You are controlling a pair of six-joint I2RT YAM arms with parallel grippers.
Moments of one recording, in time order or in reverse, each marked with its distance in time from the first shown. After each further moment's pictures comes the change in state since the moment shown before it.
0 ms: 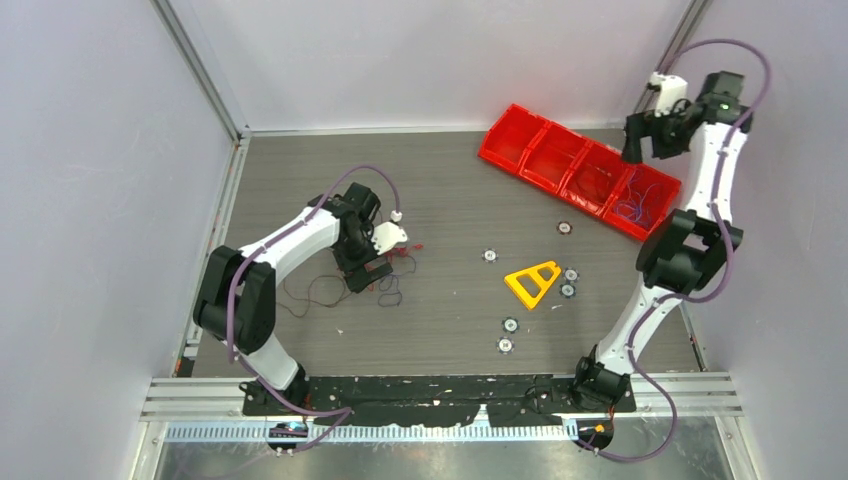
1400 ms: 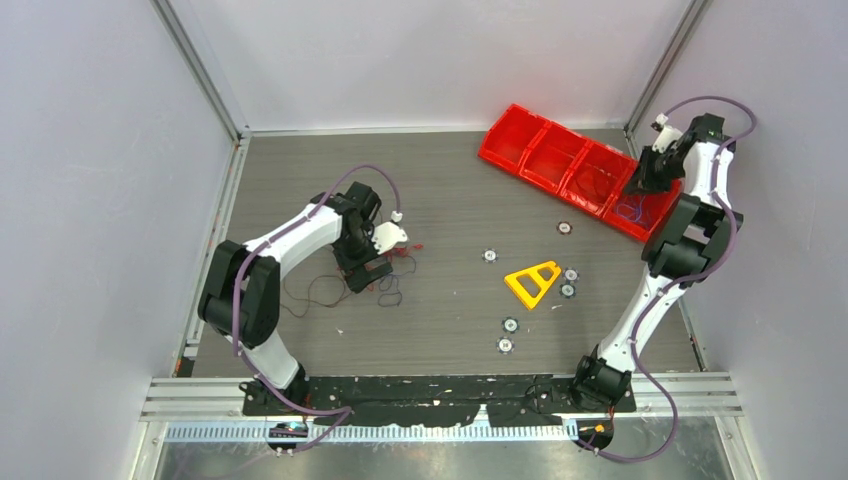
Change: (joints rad) left arm 0.005 0.042 0.026 -0.020 0.001 0.011; right arm -0.100 0.112 -0.167 0.028 -0.034 0.309
